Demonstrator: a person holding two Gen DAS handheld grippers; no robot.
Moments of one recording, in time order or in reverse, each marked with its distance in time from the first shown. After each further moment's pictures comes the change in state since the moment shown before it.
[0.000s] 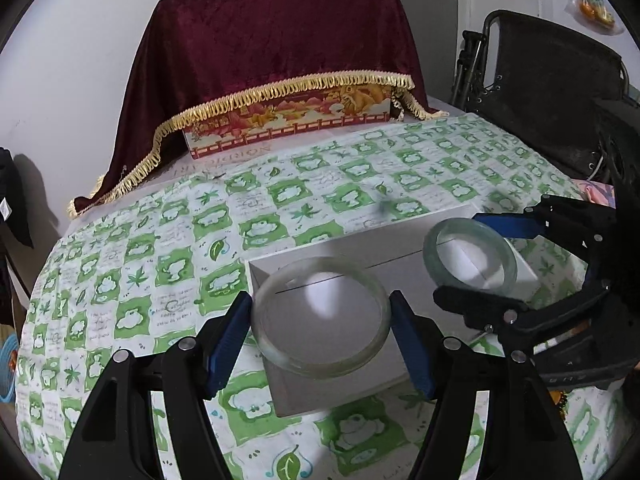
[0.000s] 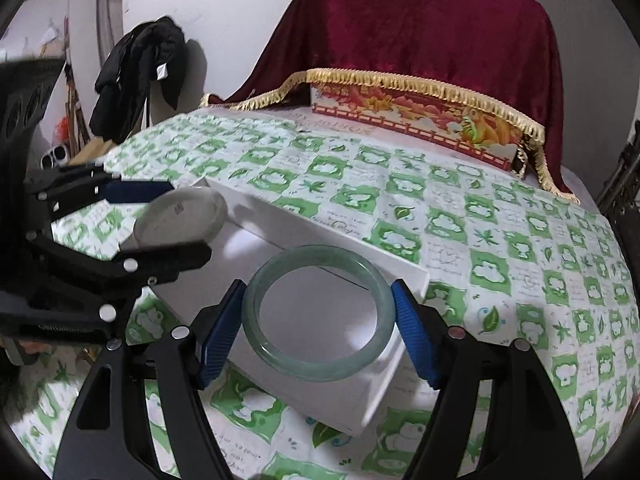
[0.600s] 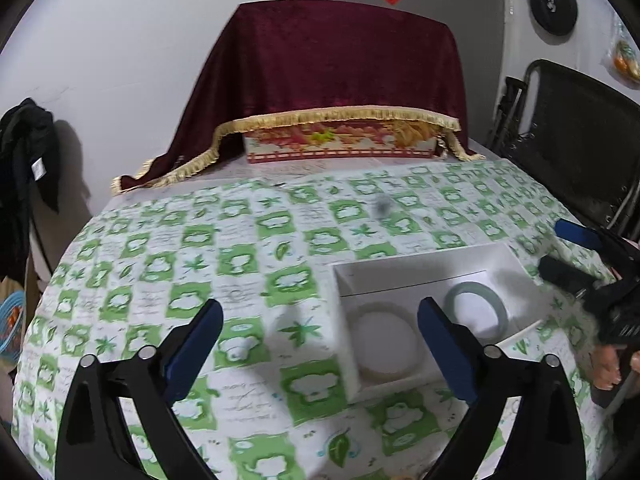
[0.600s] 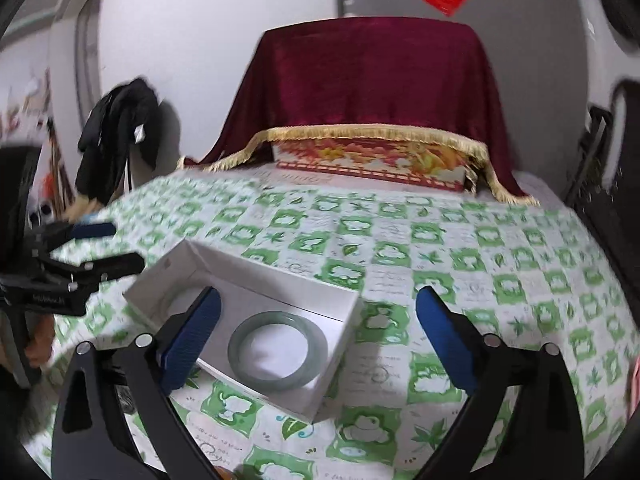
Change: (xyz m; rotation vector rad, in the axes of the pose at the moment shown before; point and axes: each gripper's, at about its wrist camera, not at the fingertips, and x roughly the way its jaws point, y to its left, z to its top) left arm -0.035 0.040 -0.010 -0.158 -0.092 0.080; right arm -0.050 -0.037 -0.007 0.171 -0.189 -0.047
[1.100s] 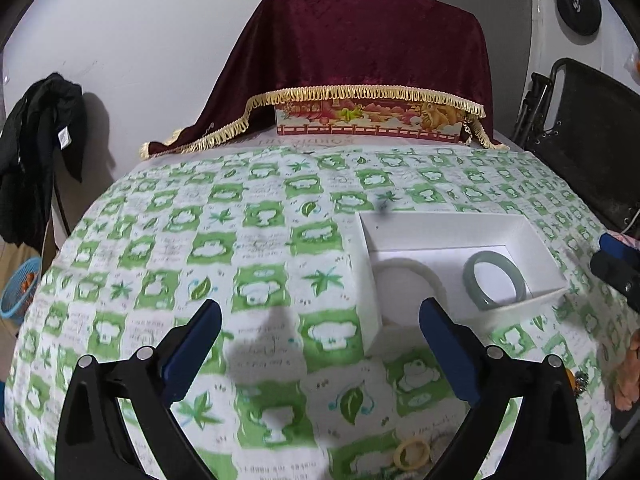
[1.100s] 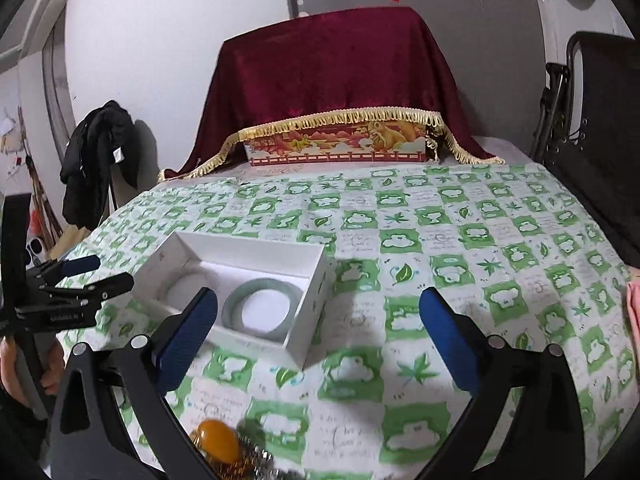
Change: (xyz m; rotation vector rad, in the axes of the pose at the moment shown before) left arm -0.014 0.004 -0.035 -0.070 0.051 0.070; right arm -0.035 -0.009 -0.029 0.105 0.004 -0.056
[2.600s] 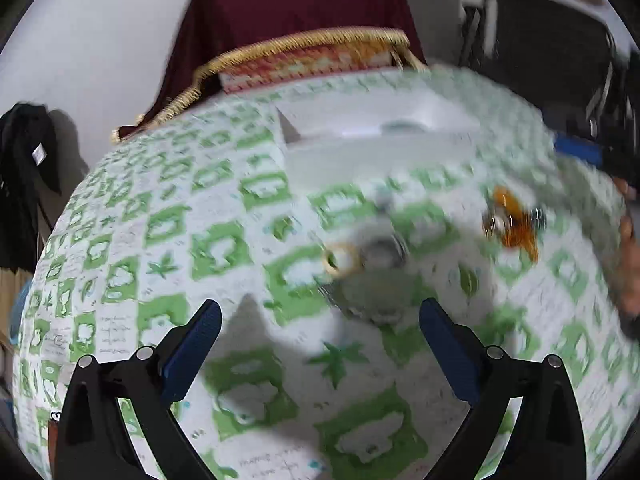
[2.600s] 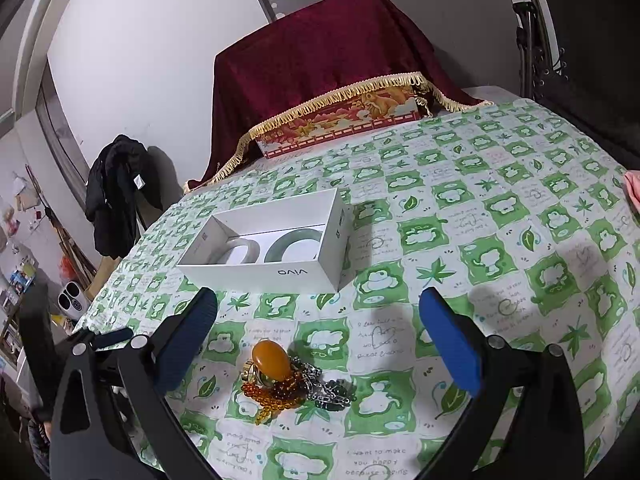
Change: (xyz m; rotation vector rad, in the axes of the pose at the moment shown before) left arm -0.046 -0.036 -0.084 0.232 0.143 -0.075; right arm -0.043 -0.011 -0.040 0.216 0.027 0.110
